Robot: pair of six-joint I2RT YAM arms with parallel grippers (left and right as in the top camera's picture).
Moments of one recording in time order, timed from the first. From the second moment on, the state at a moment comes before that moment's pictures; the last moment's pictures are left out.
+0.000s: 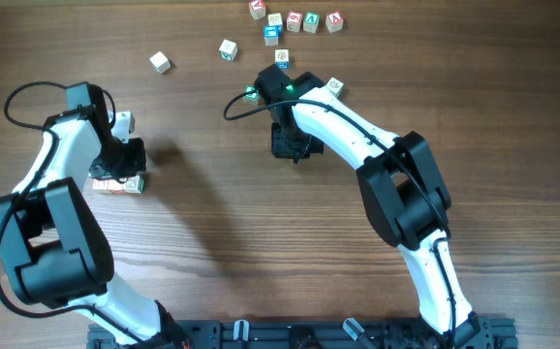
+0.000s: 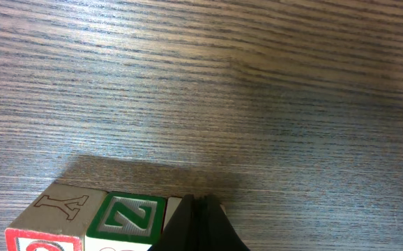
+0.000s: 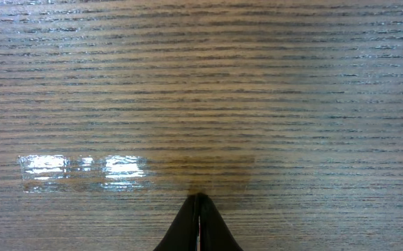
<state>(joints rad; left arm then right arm) 0.27 1.86 1.19 -0.80 0.02 0.14 0.61 2.34 1.85 -1.08 0.04 0.60</state>
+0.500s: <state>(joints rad) 0.27 1.86 1.19 -0.63 0.01 0.05 0.61 2.34 1.85 -1.07 0.03 0.60</state>
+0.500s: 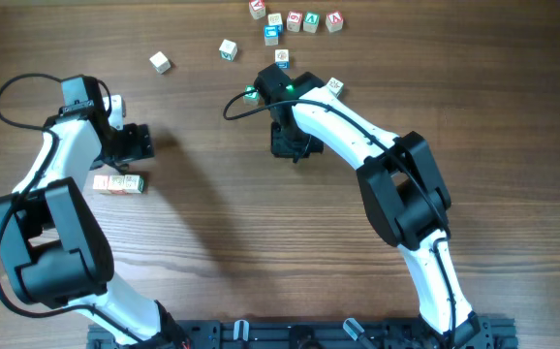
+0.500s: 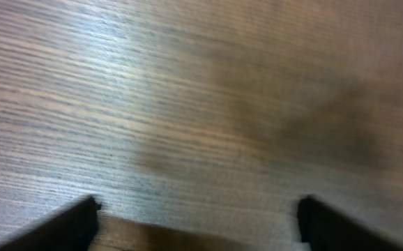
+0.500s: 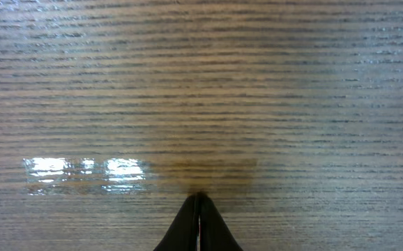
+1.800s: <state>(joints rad) 0.36 0.70 1.56 -1.26 0.08 -0.20 0.61 1.32 1.97 -1.36 0.28 0.53</state>
